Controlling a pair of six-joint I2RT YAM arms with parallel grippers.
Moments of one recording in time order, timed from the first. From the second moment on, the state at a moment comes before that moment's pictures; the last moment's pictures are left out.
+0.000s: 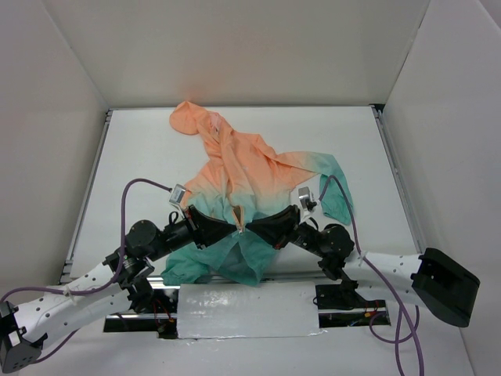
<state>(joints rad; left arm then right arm) -0.89 0.55 0.37 0.30 0.17 -0.95 0.95 1.01 0.15 1.28 -0.23 0.61</state>
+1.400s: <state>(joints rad) -0.89 0.54 0.38 0.25 0.16 -0.95 0.94 1.00 0.14 1.29 -0.27 0.62</state>
